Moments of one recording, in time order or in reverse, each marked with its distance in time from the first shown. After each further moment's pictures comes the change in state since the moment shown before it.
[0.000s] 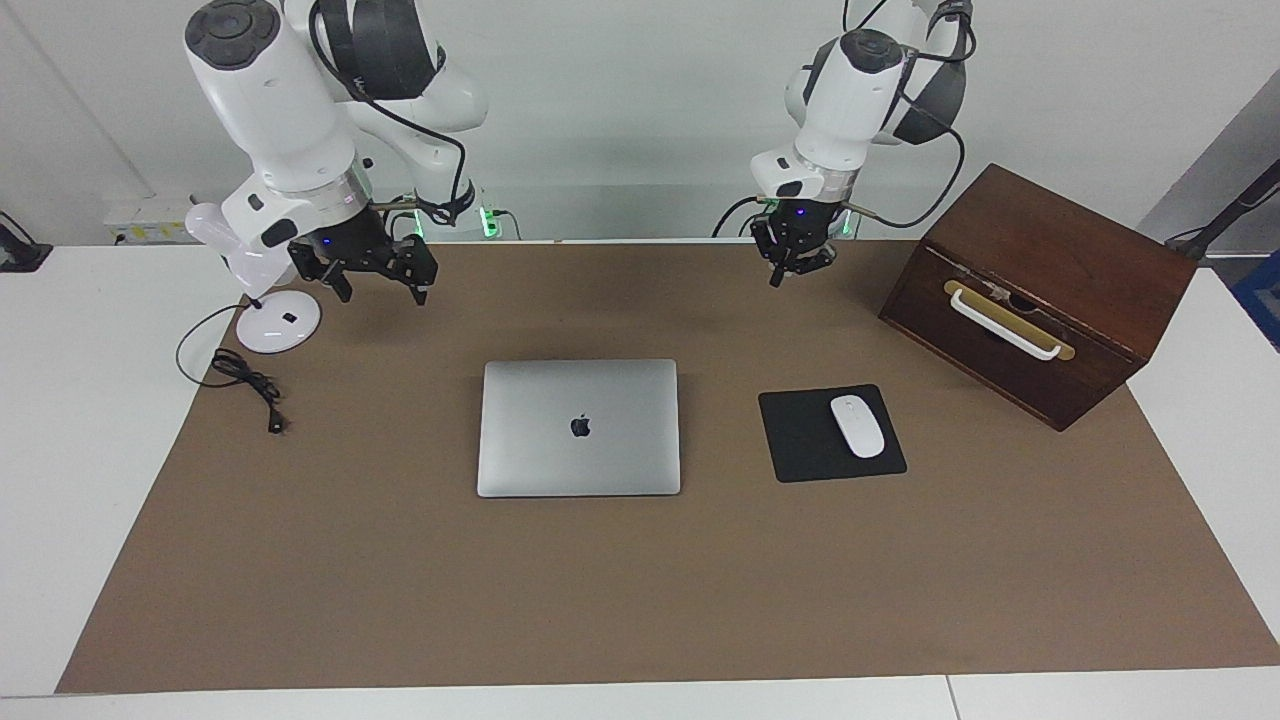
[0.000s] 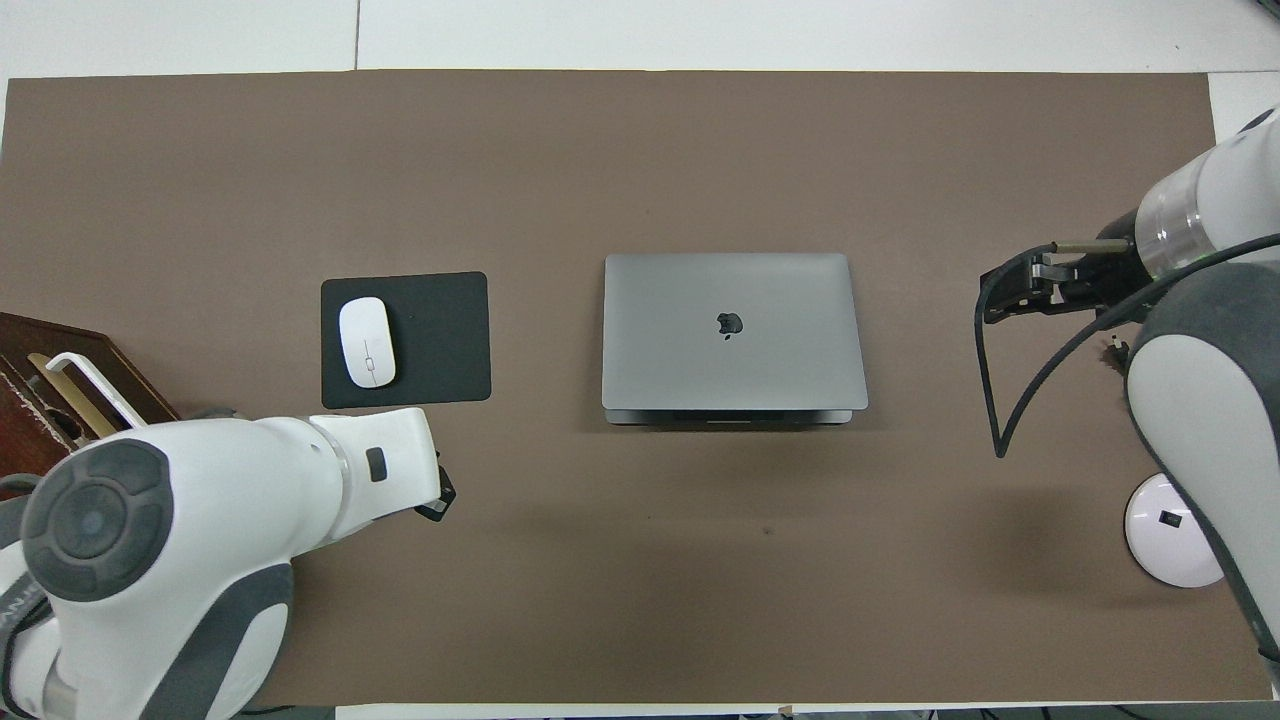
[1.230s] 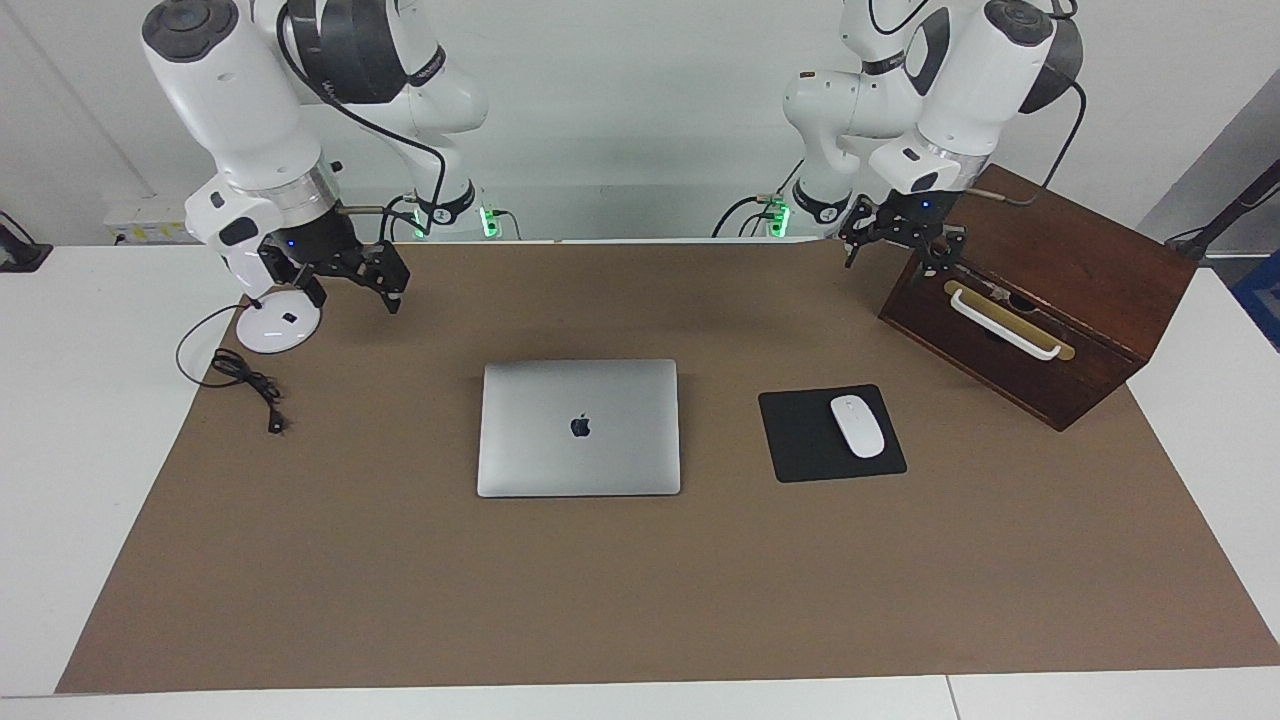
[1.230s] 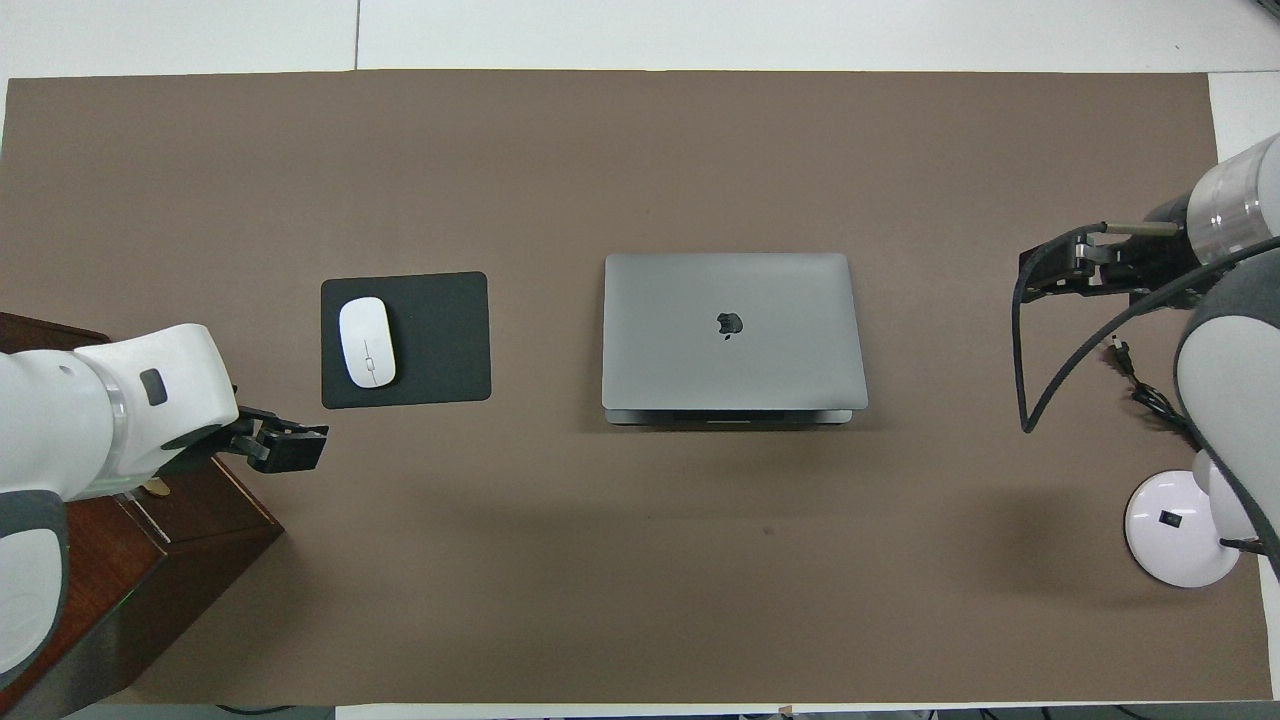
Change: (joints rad) left arm 0.263 0.000 0.002 0.118 0.001 -0.119 0.058; right arm -0.049 -0.001 -0.014 -0.005 0.000 0.052 0.000
